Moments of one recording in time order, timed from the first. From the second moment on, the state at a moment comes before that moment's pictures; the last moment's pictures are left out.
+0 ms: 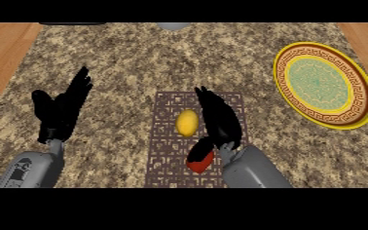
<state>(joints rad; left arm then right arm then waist) -0.19 0.38 -0.13 -1.37 0.24 0.18 0.12 -0.38 -0.02 0.53 -1.36 0.74 0.03 0.68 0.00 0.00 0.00</state>
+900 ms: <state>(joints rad) -0.18 0.30 -0.06 -1.40 0.14 0.12 0.15 -0.55 0.00 0.60 -1.07 0.65 -0.03 0.70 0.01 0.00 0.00</state>
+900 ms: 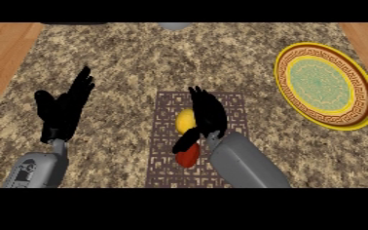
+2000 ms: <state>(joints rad) -0.17 0.29 0.03 -1.36 0.11 0.06 0.13 -0.45 -0.26 0.80 -1.26 0.52 0.00 0.25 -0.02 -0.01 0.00</state>
